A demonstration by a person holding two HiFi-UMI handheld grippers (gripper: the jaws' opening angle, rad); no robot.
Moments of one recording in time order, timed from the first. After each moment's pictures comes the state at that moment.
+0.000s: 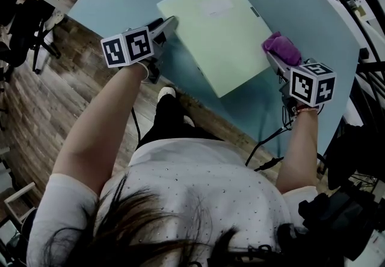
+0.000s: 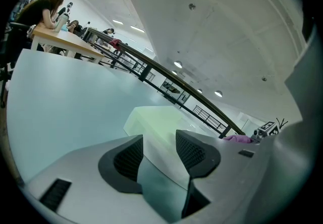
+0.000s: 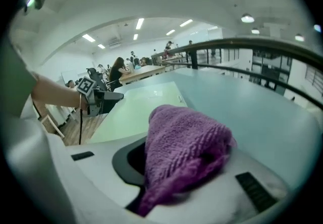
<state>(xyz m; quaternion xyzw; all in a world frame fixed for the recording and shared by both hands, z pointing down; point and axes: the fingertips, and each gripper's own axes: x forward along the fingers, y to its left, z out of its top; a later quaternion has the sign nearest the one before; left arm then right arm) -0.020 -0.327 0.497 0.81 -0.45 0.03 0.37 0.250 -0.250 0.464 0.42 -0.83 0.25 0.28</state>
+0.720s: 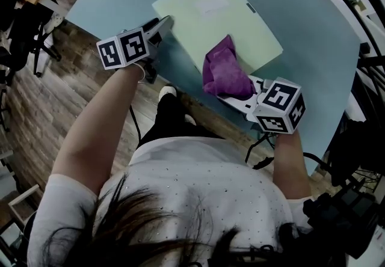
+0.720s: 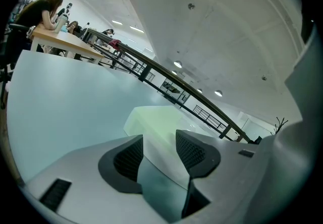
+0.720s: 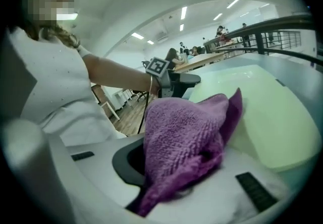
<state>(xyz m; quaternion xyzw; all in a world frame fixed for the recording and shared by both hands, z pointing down) -0.020 -0.327 0.496 0.81 -0.45 0.04 0.37 0.109 -0.120 0.470 0.11 -0.92 0.25 0.29</state>
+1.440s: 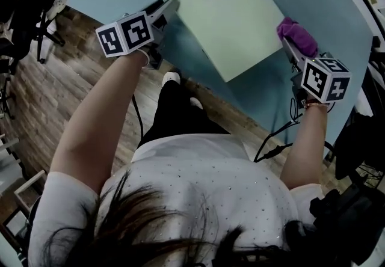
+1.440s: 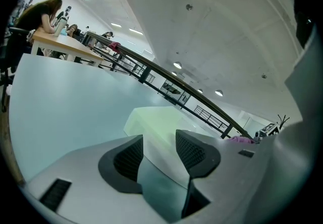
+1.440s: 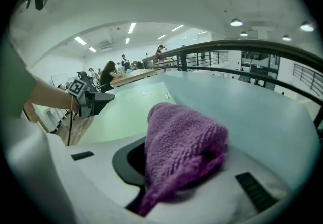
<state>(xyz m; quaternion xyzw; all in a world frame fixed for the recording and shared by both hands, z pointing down) -0.021 -0.329 0.494 0.81 -0.46 0.03 0.36 0.276 -0.248 0.473 0.47 -0.80 0.25 0.27</state>
